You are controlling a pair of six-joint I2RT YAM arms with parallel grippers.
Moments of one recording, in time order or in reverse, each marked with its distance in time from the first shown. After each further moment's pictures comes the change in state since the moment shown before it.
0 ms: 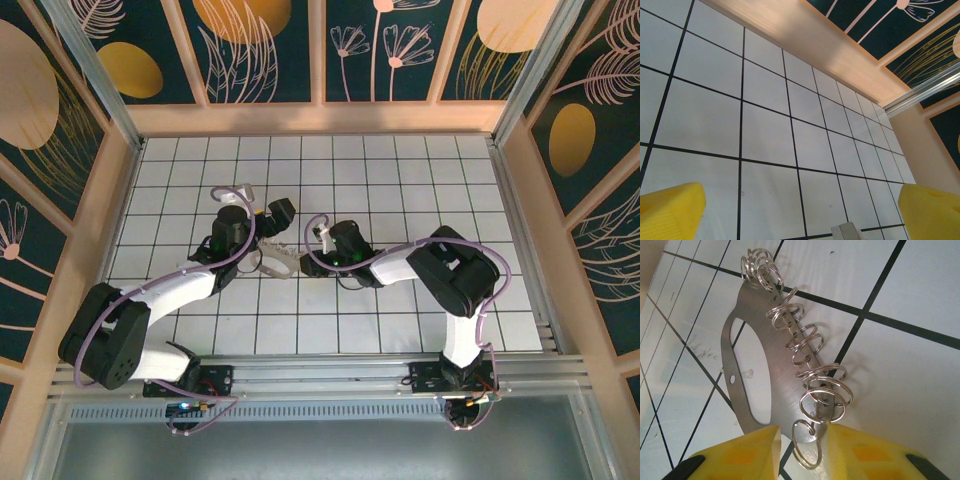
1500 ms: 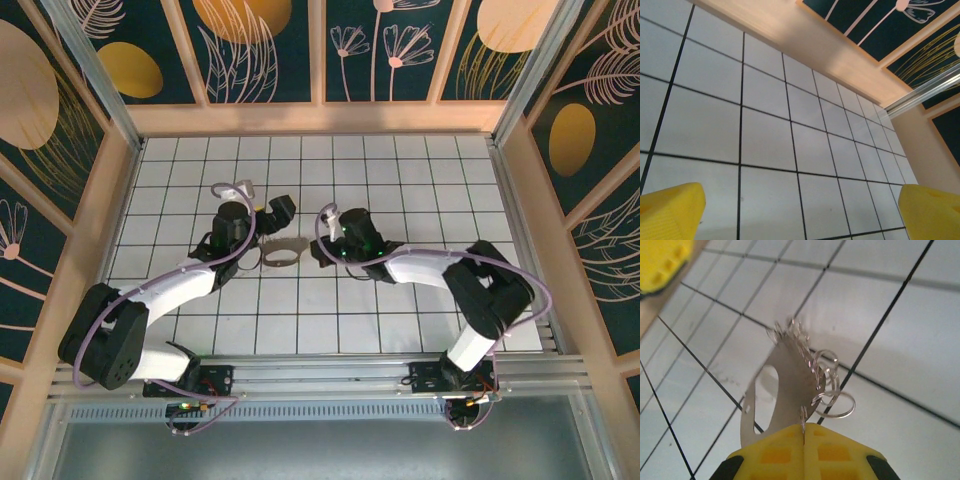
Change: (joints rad) left arm 0.000 -0.002 0.055 -0.052 -0.008 0.026; right arm -0.040 -0.249 0.010 -0.163 0.083 -0.125
